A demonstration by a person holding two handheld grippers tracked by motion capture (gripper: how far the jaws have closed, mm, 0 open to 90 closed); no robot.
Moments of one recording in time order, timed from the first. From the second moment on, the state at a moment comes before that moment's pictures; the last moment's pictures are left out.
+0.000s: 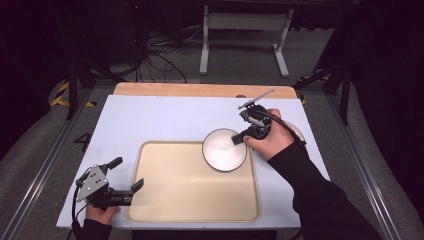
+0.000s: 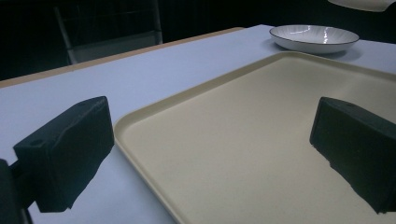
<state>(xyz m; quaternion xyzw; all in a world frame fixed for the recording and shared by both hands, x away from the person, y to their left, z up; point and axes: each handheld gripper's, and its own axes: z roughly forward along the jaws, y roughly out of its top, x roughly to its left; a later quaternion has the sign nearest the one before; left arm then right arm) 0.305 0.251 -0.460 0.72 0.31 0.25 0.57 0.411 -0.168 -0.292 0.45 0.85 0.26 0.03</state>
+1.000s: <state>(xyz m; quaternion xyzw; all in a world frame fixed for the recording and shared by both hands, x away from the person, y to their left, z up) 0.304 0.251 -0.460 0.72 0.30 0.25 0.57 0.406 -0.101 -0.310 0.38 0.89 0.26 -0.03</state>
